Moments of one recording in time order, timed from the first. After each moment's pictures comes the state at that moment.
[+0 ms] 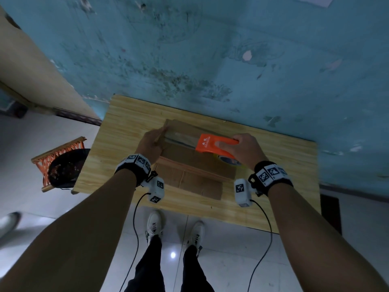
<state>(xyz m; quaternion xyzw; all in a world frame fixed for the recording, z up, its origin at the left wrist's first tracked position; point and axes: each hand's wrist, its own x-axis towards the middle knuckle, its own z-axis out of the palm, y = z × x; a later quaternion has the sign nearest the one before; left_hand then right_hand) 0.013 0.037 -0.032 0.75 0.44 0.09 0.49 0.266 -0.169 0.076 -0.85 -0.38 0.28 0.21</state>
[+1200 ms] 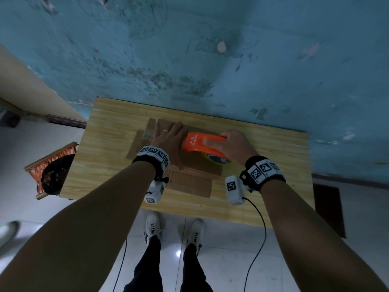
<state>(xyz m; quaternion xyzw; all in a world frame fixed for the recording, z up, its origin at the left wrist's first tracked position) 0.113 -0.017 0.002 0.95 0.24 -0.18 0.08 0.284 -0.186 0.077 -0.84 -0.35 0.34 0.24</state>
